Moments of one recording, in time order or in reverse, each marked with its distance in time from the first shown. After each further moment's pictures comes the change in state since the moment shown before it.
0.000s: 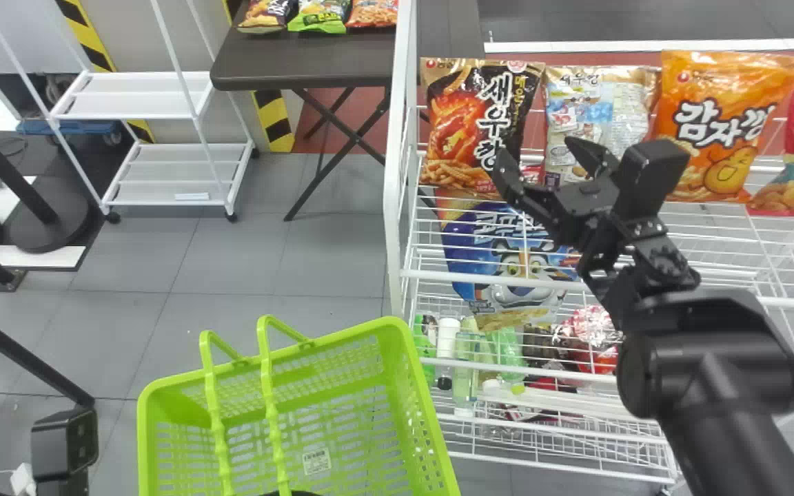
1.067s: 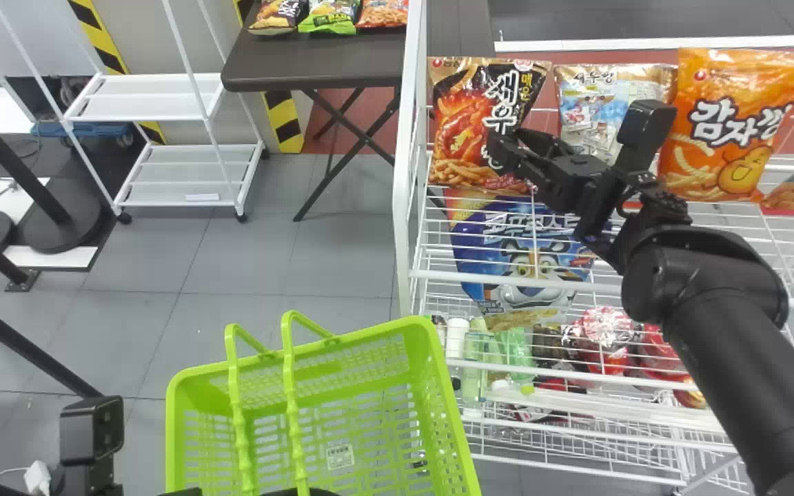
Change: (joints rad) left arm -0.020 0.047 -0.043 0.017 0.032 0.000 0.000; right arm -0.333 0.000 -0.035 0.526 -0.197 0.032 0.306
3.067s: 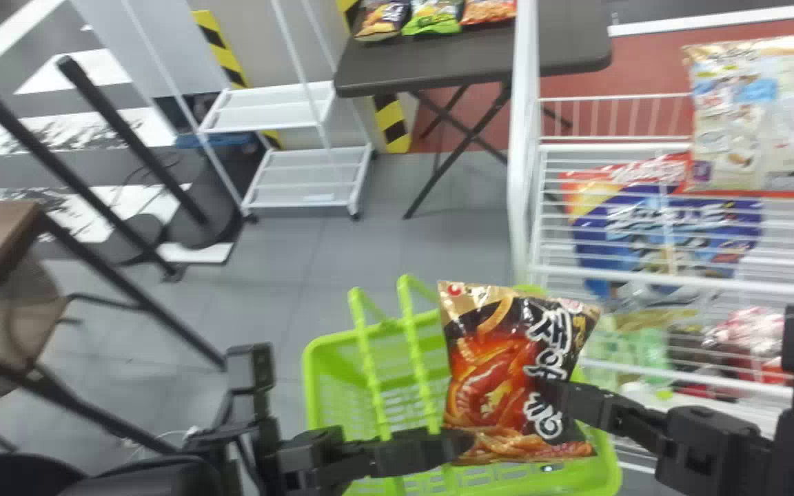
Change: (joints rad) left arm -0.123 -0.045 0.029 0.026 -0.029 0.143 0.000; right arm 0.898 0.000 0.014 -1.349 -0.182 1.111 -0.031
